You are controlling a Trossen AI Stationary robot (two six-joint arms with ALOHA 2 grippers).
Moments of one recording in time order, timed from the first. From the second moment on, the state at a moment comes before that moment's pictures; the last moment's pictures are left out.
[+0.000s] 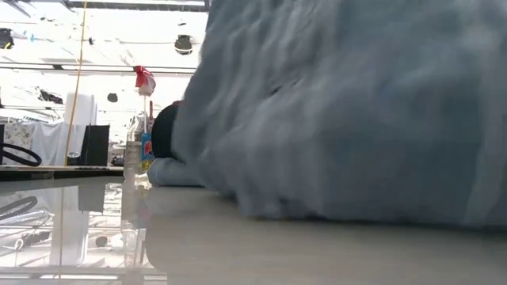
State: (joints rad) left arm -0.20 1.56 1.46 -0.53 0.00 -0.03; right arm 0.36 1.78 2.08 -1.51 -0.13 0.39
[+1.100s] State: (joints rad) left arm -0.42 1.52 1.39 -0.48 -0.40 -0.11; right arm 0.51 1.68 1.90 -1.23 0.11 0.35
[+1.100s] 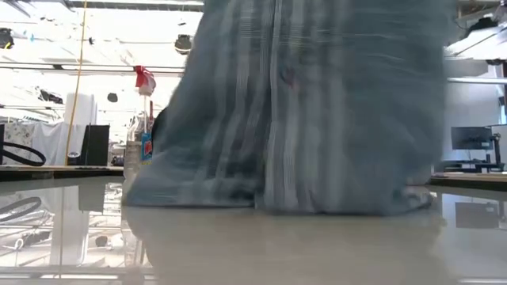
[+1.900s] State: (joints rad) left arm -0.41 1.45 1.23 -0.34 -0.30 -0.23; right arm 0.33 1.62 1.67 -1.13 -0.23 0.58
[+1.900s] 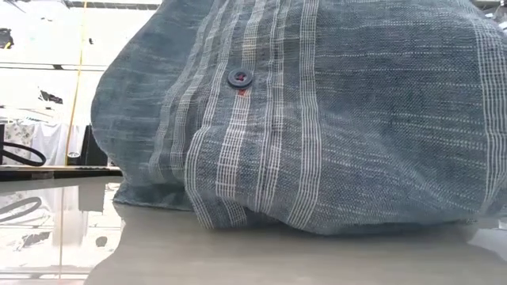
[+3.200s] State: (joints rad) left arm -0.36 1.44 1.23 -0.36 -0.22 -0.14; right arm 0.24 1.80 1.74 -0.88 -0.30 0.46
